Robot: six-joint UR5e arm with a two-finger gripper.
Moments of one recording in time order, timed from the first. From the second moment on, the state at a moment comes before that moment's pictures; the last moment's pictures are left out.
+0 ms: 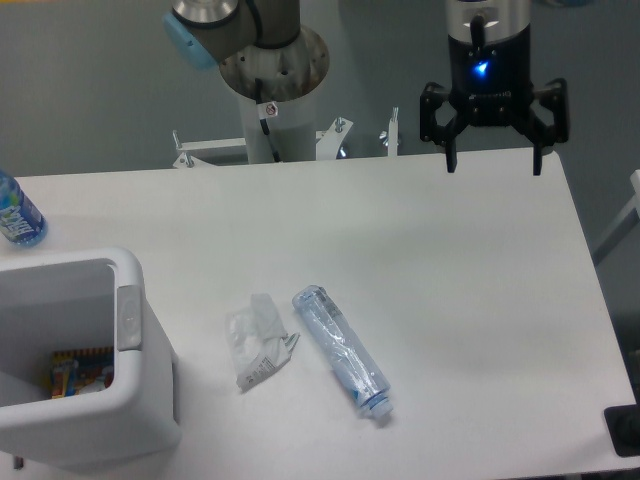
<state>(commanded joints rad) 2.68 -1.64 -1.45 -1.19 1.52 1.02</state>
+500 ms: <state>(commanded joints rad) 2.67 -1.65 -1.48 -1.17 1.52 0.93</state>
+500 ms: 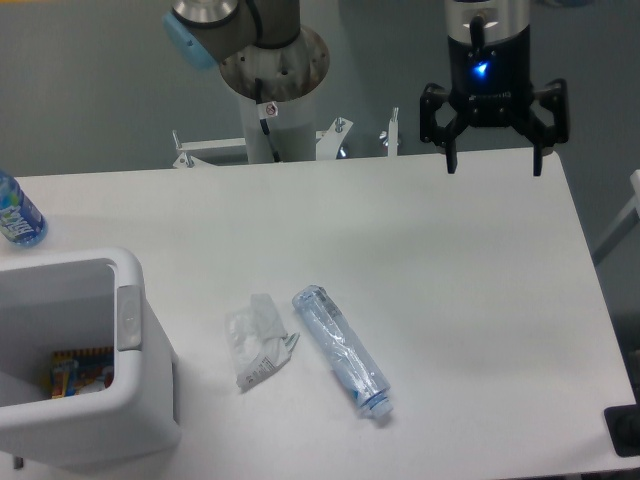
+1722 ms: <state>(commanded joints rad) 2.34 -1.79 -1.86 -0.91 1.48 0.64</state>
